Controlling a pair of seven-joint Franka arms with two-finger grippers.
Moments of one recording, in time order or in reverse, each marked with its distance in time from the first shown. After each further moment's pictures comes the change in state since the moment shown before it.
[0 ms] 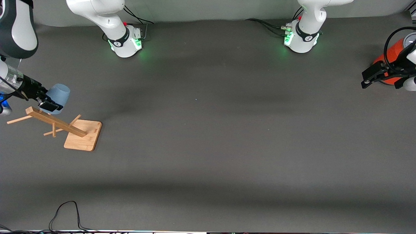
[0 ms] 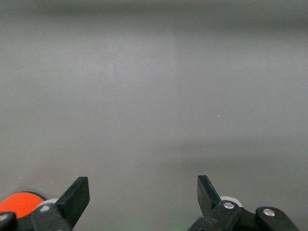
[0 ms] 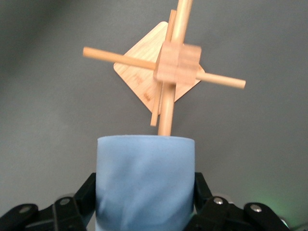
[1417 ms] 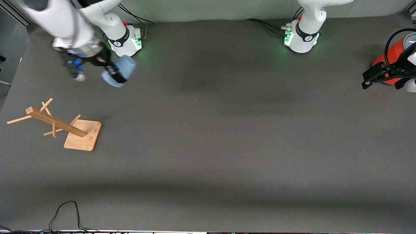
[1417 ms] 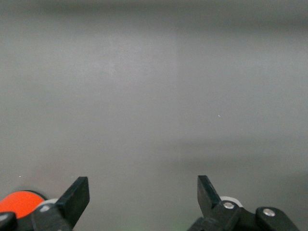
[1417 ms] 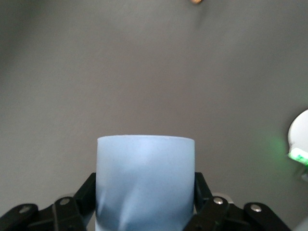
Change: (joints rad) left arm 0.001 0.005 0.005 0.000 0.000 -0.001 0.000; right arm 0.645 -0.083 0.008 -0.009 0.017 -0.034 0.828
